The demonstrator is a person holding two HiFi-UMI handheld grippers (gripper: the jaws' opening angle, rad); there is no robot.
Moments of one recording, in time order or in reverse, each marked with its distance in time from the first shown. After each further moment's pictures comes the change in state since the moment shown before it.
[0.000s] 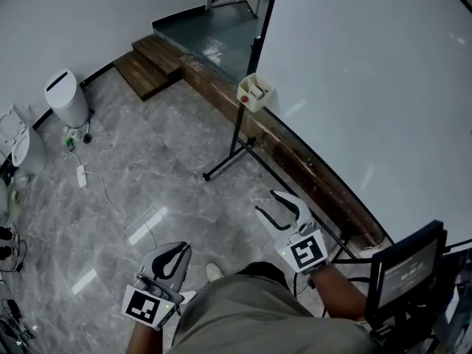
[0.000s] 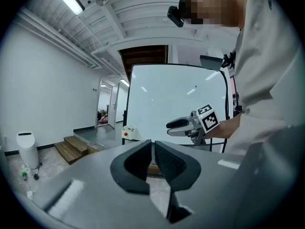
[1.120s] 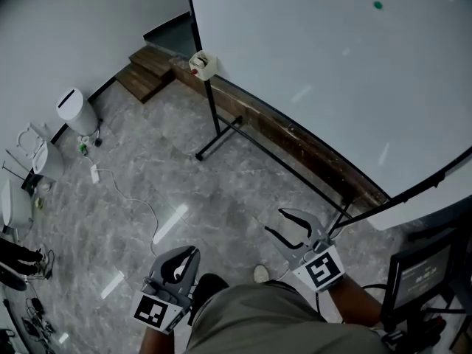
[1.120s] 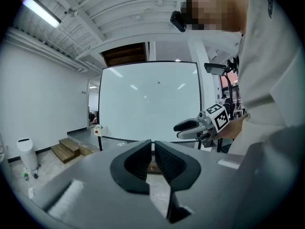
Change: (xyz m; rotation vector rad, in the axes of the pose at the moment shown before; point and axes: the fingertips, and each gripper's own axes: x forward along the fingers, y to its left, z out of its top) left arm -0.051 -0.358 -0.002 0.082 0.051 -0.028; right arm -0.382 0.055 -0.087 0.119 -0.073 0.038
